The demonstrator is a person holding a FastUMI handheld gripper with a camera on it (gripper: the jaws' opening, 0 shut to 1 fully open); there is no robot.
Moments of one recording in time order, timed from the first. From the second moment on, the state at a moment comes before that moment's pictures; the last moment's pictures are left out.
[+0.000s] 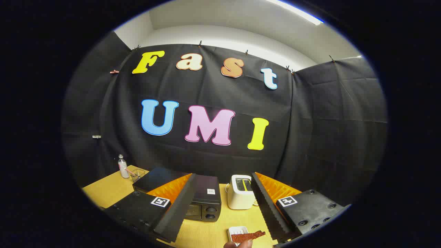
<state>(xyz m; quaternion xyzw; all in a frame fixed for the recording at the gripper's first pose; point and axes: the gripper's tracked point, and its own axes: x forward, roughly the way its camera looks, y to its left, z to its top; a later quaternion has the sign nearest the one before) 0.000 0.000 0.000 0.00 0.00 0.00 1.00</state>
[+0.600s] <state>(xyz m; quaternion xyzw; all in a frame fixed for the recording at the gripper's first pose) -0.010 0.002 -0.004 0.00 0.00 0.00 1.00</state>
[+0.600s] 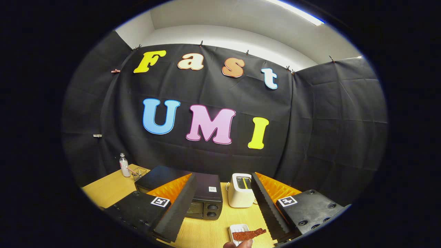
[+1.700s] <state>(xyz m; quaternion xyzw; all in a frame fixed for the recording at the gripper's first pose) 0.046 0.092 -0.063 0.08 0.05 0.04 0.99</state>
